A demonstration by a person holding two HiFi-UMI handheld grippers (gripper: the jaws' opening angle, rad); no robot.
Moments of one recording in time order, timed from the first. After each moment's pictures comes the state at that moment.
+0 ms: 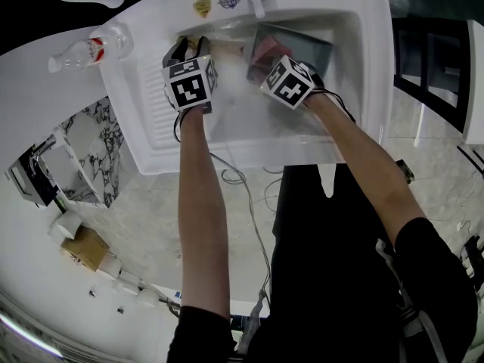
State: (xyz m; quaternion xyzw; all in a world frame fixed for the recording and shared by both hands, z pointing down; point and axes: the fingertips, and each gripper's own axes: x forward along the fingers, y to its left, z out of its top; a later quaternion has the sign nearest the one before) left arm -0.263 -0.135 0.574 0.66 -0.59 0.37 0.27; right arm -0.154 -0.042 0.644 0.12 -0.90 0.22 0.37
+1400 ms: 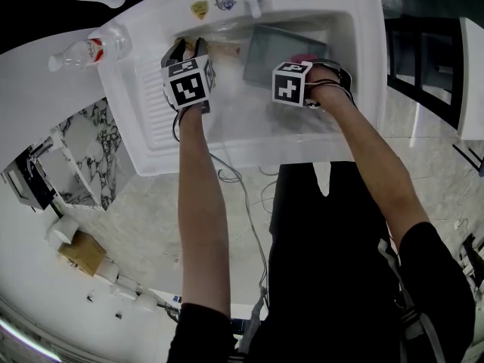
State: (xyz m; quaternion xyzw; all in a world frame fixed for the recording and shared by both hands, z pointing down) left arm -0.262 -0.135 0.573 0.66 -0.60 0.37 0.27; right arm -0.033 0.022 0.673 -0.11 -0.70 0.15 0.69
